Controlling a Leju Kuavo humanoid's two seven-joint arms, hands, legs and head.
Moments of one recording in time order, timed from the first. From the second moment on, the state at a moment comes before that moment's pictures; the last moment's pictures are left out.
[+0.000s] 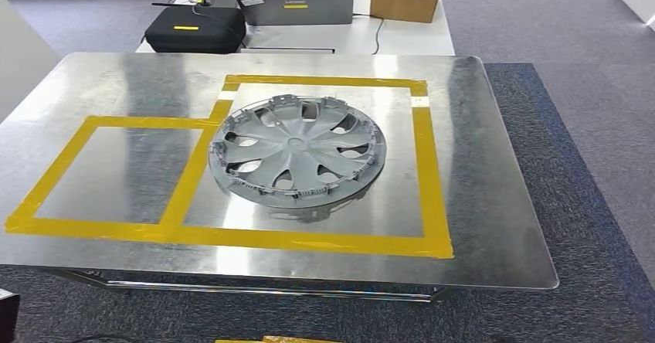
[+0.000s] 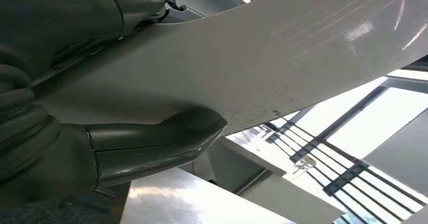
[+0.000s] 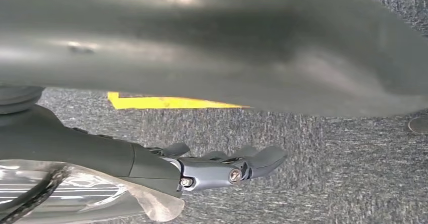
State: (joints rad) left arm 0.28 -0.35 0.69 -1.85 -0.52 0.66 -0.60; right arm -0.07 0.08 -1.11 -0.23 1.00 0.07 -0.33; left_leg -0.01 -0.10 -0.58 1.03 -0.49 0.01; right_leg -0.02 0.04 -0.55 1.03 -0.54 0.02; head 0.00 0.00
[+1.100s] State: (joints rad) left arm 0.00 0.16 0.58 -1.49 -1.05 0.30 -0.08; right arm -0.11 0.08 -1.11 -0.23 1.04 0.10 -0.28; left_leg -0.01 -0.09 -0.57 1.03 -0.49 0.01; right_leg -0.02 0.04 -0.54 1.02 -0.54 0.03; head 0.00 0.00
